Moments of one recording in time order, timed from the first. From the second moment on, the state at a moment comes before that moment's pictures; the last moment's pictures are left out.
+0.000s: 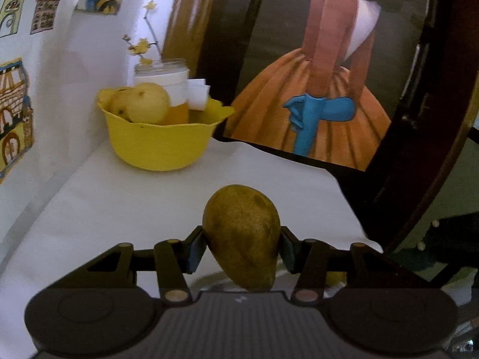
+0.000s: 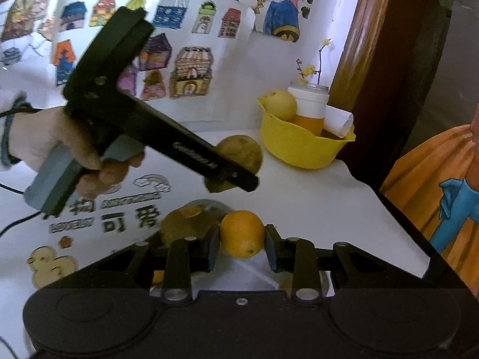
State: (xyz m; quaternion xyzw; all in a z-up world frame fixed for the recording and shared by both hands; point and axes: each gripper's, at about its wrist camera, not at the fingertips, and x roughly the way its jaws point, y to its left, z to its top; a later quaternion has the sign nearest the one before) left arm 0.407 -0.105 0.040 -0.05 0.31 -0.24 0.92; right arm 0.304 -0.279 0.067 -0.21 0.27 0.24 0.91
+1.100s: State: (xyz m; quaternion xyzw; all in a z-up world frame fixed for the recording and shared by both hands) left arm 0.340 -0.154 0.022 0.02 0.35 -0.30 0.88; right arm 0.189 -0.283 0.034 -0.16 0.31 0.21 0.91
